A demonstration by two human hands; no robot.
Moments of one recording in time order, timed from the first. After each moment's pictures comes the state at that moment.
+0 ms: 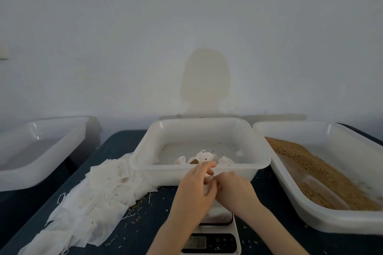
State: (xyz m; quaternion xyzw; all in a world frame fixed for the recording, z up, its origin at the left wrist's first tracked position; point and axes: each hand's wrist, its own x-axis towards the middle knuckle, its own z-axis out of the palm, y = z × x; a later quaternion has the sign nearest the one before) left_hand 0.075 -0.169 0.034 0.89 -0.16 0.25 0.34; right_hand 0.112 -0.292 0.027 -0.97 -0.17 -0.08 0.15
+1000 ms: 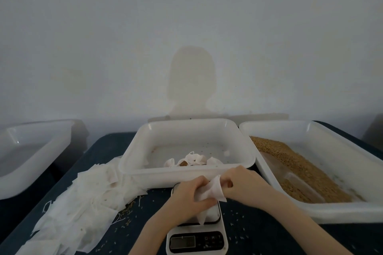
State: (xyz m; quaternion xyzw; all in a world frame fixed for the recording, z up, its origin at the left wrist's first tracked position) left_hand 0.092 -0.160 0.021 0.89 -0.22 -0.01 0.41; right_hand 0.093 -0.348 0.075 -0.95 -0.24 0.01 0.19
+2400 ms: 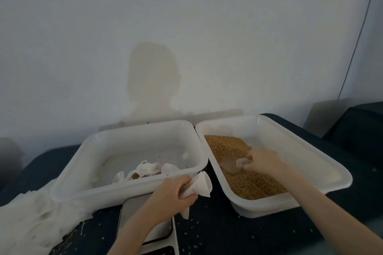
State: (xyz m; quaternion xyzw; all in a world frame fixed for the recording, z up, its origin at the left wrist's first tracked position) left_hand 0.125 -0.236 0.031 0.88 -0.30 0.00 0.37; right_hand 0.154 -0.528 0.066 -0.99 0.08 0.03 0.07
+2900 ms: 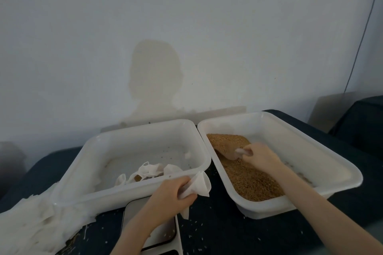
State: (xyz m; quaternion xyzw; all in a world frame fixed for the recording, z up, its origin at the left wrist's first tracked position) left_hand 0.134 -0.228 0.027 0.89 -0.29 0.00 0.37; right_hand 0.176 -0.529 0.045 -0.97 0.07 -0.03 0.22
